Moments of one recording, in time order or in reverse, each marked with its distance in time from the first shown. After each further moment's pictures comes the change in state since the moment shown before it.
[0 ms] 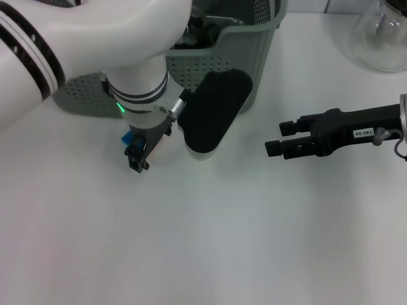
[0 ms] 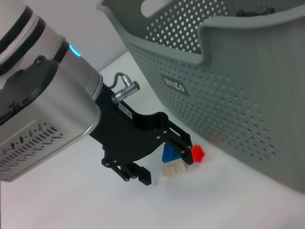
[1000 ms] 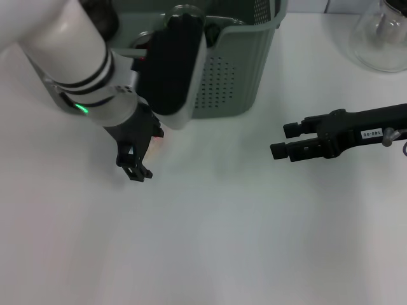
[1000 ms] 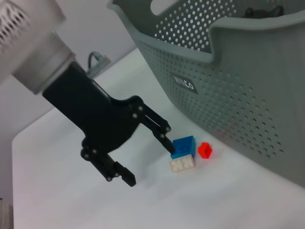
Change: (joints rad) left arm 0.189 0.000 -0.250 0.273 -0.078 0.157 -0.026; right arm -0.007 -0.010 0.000 -0.027 0.000 -0.050 0.012
